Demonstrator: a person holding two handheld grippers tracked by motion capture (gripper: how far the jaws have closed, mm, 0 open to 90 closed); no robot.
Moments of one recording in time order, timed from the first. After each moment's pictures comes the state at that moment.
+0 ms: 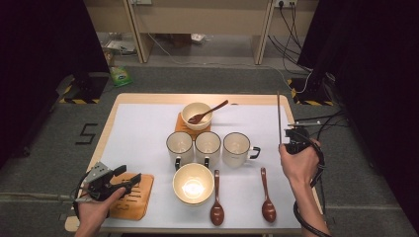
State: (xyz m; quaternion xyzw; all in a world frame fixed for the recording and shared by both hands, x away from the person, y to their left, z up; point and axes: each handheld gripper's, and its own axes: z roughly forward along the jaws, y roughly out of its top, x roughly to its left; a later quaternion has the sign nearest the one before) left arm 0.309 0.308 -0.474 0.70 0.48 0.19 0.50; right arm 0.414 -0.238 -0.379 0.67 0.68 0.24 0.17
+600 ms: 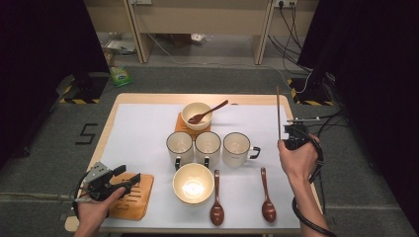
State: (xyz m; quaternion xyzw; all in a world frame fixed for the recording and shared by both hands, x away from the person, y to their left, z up) left arm 0.309 0.310 -0.474 0.70 0.48 0.19 0.50; right arm 0.421 -0.234 -0.371 0.67 0.68 0.25 0.18
